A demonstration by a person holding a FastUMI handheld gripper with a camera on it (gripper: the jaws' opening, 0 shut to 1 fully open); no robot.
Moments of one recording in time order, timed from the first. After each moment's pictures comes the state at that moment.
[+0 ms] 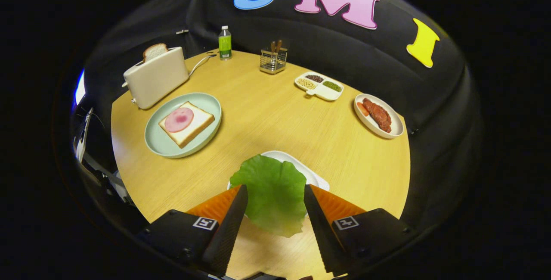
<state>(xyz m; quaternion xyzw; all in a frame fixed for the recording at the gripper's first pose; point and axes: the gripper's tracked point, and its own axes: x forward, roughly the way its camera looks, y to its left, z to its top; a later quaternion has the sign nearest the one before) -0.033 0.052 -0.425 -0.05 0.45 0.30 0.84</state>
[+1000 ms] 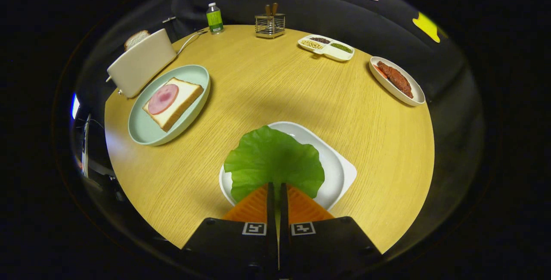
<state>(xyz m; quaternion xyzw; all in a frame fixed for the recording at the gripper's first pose) -0.044 0.062 -0.457 -0.02 0.52 0.28 0.81</state>
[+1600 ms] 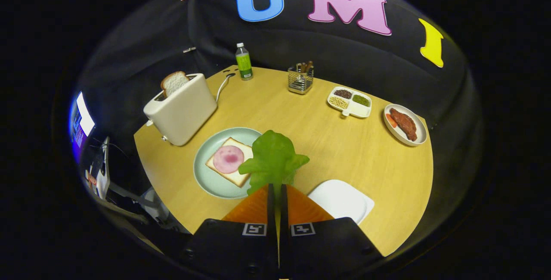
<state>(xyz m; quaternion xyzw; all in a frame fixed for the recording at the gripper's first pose) -0.029 0.174 -0.315 0.04 0.43 0.32 0.84</state>
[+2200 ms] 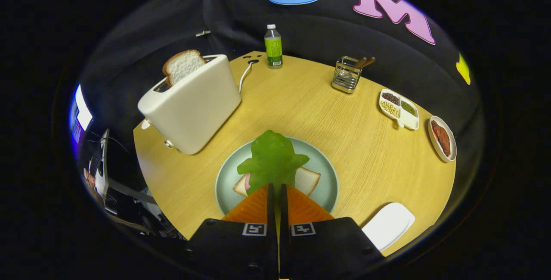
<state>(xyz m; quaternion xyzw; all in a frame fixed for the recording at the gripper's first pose) -0.024 0.299 -0.364 0.01 0.47 0.35 0.81</state>
